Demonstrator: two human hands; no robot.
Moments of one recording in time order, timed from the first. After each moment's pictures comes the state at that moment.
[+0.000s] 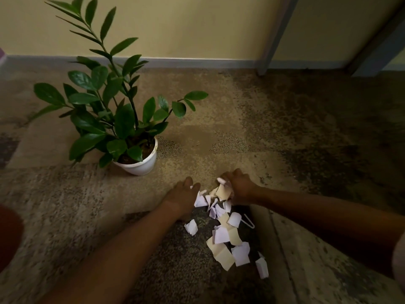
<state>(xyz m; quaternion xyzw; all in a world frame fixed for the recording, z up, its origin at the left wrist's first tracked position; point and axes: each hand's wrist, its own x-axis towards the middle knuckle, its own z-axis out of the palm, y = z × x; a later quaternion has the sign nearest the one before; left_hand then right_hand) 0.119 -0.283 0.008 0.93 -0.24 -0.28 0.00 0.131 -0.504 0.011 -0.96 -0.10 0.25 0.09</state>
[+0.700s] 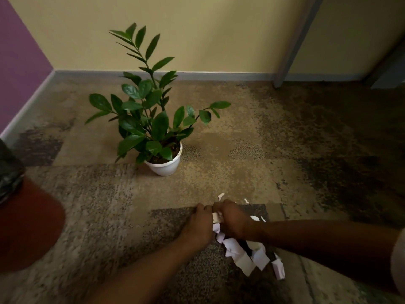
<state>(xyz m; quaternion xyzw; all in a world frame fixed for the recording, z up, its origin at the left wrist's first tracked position) 0.036 -0.272 0.006 0.94 -0.12 -0.22 0.24 0.056 -0.420 0.014 -0.93 -0.20 0.19 0.26</state>
